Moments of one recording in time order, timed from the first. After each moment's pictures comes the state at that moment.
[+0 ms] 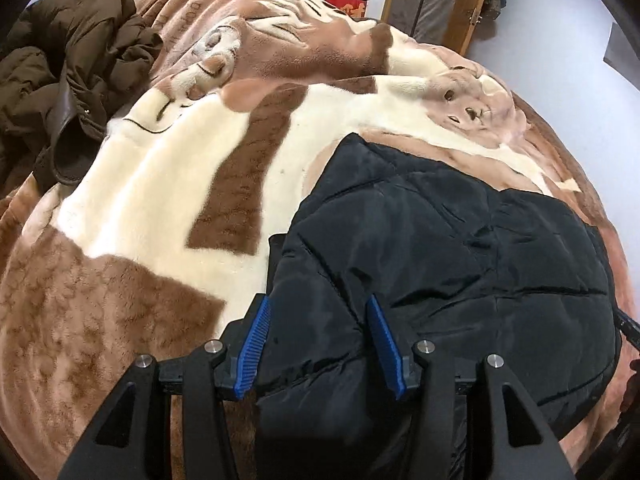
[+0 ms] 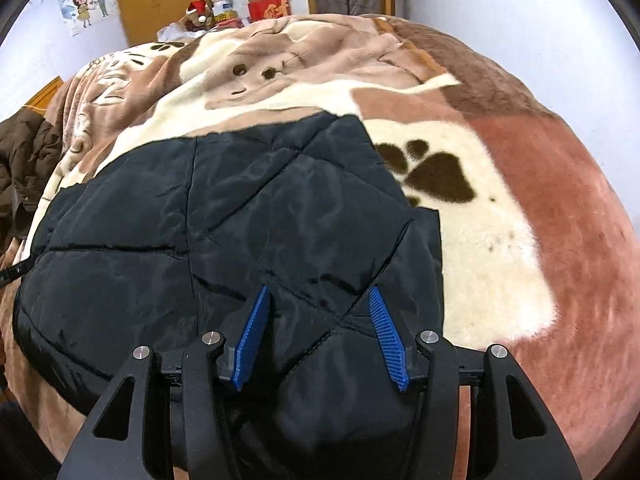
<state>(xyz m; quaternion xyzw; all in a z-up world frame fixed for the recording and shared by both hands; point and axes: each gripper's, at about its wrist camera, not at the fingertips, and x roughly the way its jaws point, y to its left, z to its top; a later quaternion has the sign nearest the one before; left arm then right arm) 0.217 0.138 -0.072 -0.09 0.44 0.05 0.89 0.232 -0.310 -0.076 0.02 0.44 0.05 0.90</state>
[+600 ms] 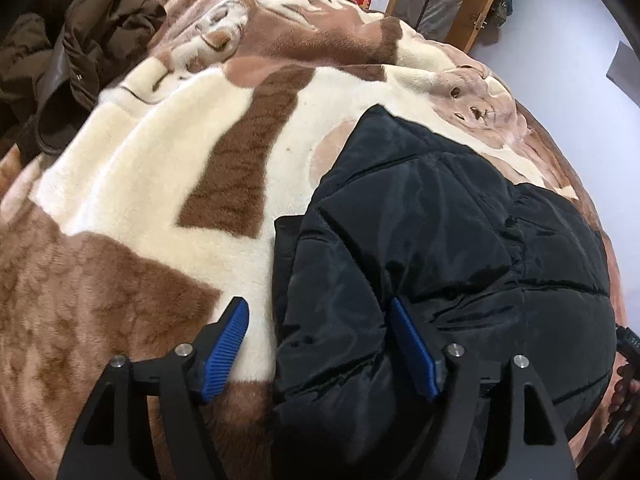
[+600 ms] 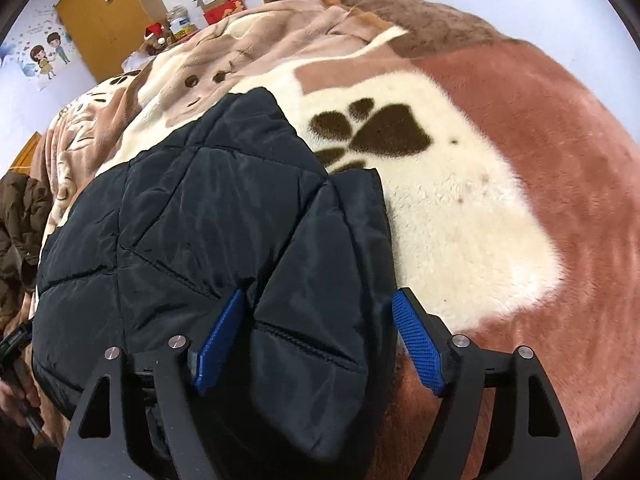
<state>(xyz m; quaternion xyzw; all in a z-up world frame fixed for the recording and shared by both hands) 0.225 0.157 -0.105 -0.14 0.45 0.03 0.88 0.247 -0.370 -0.113 0.13 0.47 0.04 0.87</state>
